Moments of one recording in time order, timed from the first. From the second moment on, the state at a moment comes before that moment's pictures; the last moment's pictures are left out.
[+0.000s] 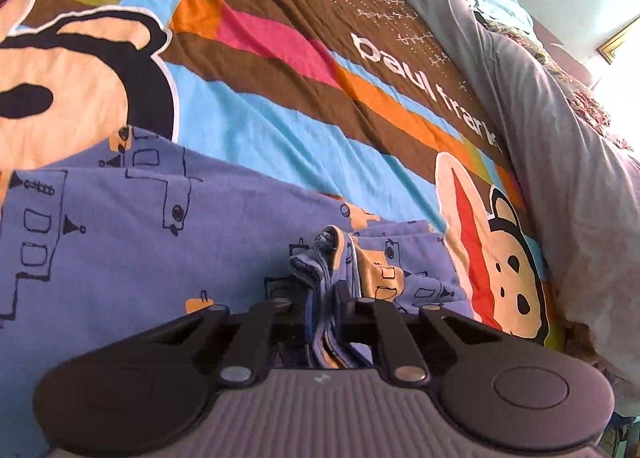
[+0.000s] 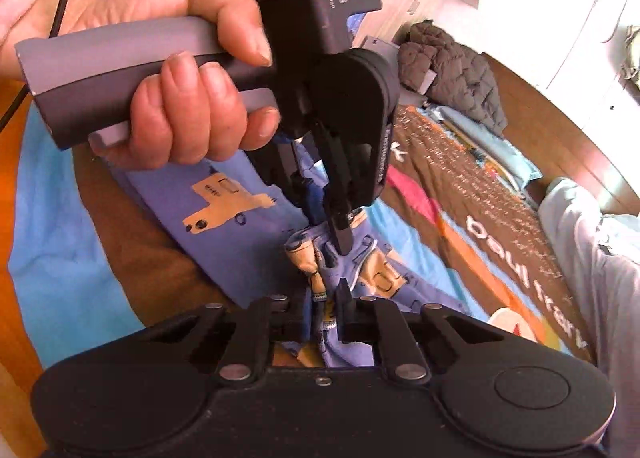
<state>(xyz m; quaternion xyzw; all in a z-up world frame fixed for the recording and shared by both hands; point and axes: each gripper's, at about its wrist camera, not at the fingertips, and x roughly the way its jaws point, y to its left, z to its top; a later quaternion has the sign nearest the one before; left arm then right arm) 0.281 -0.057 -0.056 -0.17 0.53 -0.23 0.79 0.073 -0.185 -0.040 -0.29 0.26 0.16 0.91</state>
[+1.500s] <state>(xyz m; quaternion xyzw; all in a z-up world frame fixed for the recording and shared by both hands) 0.227 0.035 -0.018 -0.05 0.44 -0.12 0.89 0.068 -0.244 -0.008 -0.21 0.30 0.11 0.92</state>
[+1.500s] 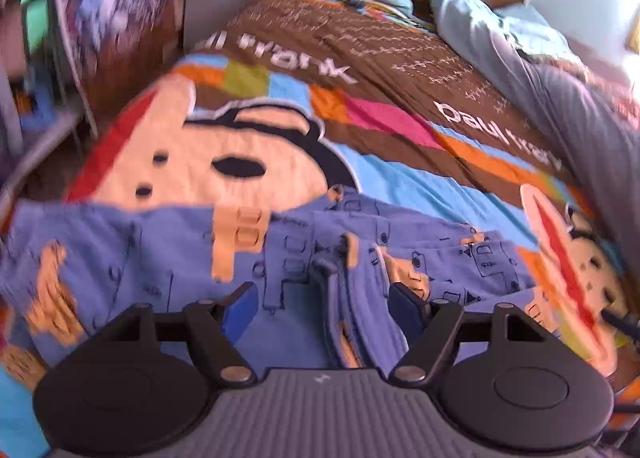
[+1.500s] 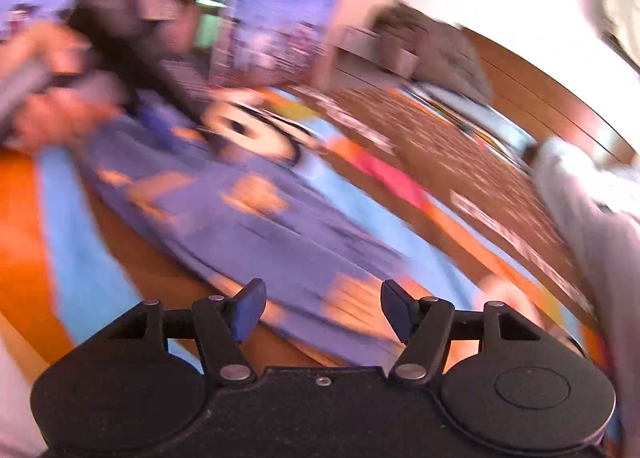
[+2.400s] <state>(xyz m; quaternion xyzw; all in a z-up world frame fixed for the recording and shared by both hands) 0.321 -0.193 -0.029 0.22 0.53 -0.37 0.73 0.097 -0.302 -0.034 -0.17 0.31 0.19 0.92</state>
